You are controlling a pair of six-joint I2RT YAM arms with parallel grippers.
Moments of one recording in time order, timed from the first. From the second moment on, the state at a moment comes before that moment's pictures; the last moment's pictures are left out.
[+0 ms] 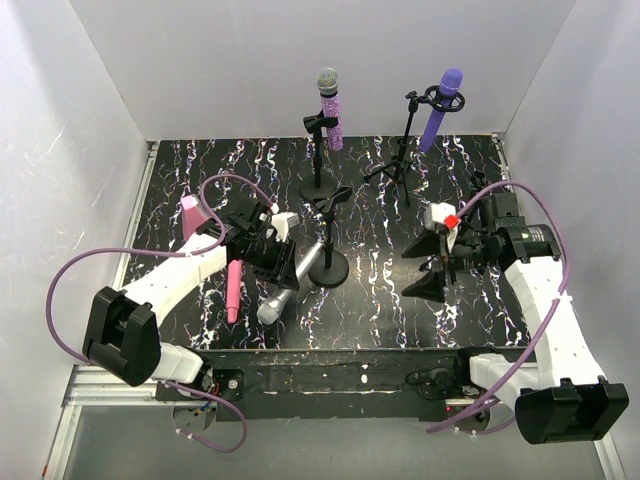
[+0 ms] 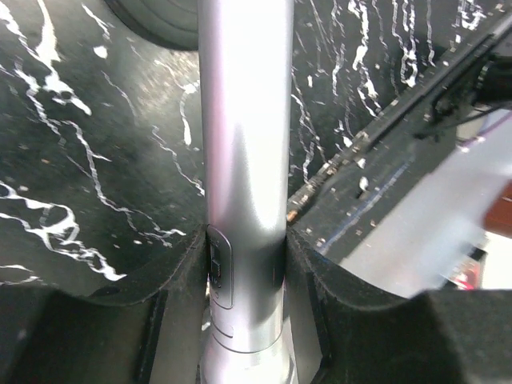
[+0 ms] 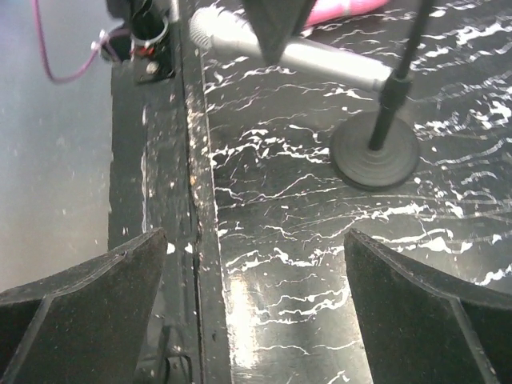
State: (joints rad) left arm -0.49 1.38 1.00 -0.72 0.51 -0.17; right arm 0.07 1.05 1.11 -1.23 -1.23 -0.93
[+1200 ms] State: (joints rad) left arm -0.79 1.35 0.77 -0.44 0.98 -0.58; right arm 0.76 1.26 1.10 -1.12 -0.99 -1.13
